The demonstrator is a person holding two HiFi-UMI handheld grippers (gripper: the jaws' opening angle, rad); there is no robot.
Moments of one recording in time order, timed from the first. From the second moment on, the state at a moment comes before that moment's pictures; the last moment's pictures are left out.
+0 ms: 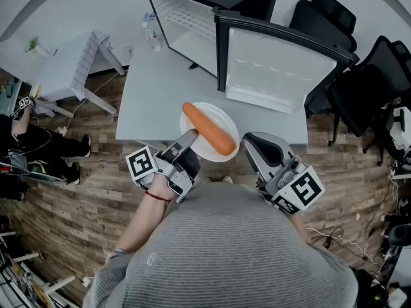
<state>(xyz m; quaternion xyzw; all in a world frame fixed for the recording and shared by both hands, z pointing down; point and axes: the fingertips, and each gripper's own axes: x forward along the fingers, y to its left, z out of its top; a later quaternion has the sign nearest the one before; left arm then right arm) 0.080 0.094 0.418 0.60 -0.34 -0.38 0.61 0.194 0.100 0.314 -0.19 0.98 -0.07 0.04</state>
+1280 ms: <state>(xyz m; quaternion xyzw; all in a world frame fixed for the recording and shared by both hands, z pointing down) -0.087 -0.037 0.410 0.62 -0.32 -0.37 0.62 0.047 -0.027 0.322 -0.24 0.97 -0.06 0.05</state>
